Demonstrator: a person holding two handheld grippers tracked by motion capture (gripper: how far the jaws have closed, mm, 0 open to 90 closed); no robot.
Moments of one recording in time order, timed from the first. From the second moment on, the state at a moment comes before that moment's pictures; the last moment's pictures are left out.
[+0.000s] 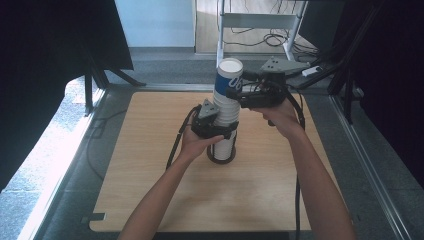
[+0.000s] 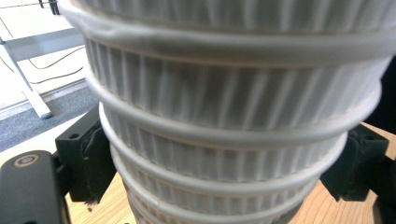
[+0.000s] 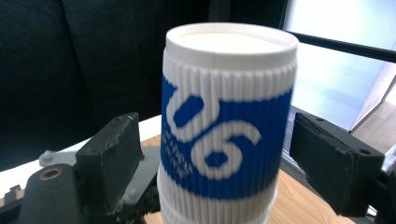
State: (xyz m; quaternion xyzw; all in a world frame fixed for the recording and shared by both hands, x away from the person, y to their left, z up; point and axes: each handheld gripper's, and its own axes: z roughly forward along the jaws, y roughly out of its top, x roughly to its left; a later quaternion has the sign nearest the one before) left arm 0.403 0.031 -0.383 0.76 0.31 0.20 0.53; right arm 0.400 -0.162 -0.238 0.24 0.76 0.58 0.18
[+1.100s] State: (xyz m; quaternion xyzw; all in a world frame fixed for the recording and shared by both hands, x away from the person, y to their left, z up) left arm 0.403 0.028 -0.382 0.76 0.31 0.20 0.53; right arm 0.410 -0.146 -0.206 0.24 0.72 0.60 0.23
